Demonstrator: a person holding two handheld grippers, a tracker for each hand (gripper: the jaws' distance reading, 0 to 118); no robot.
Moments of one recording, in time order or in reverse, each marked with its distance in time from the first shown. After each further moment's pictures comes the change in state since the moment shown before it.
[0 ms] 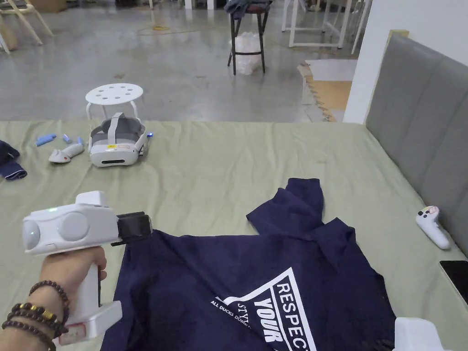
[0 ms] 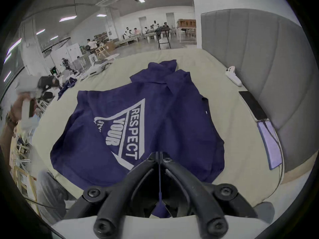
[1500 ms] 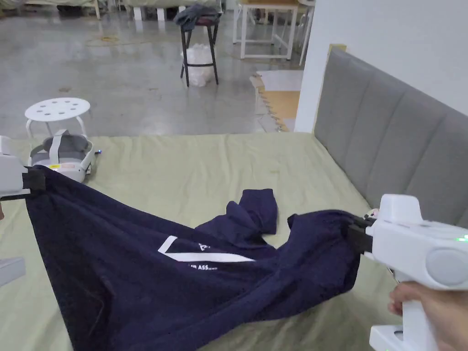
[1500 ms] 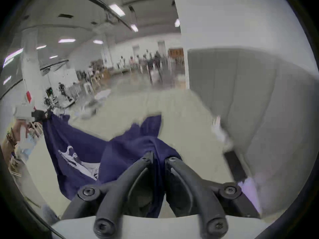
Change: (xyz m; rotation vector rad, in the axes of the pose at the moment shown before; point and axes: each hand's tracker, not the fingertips) left arm -0.002 0.115 0.086 0.235 -0.039 -0.145; right arm 0.036 0.183 0.054 0.385 -0.073 0.007
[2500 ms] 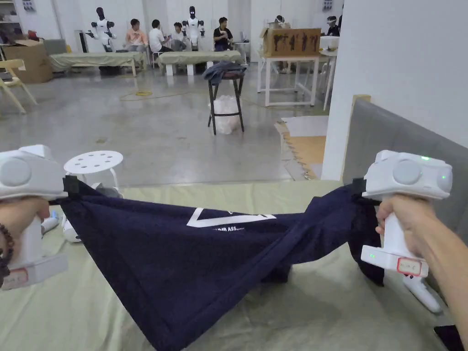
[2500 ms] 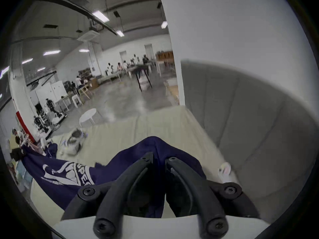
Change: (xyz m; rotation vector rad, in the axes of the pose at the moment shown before) left arm 0.006 0.058 -0.045 0.038 0.102 0.061; right arm 0.034 0.106 -0.193 -0.138 -0.068 -0.176
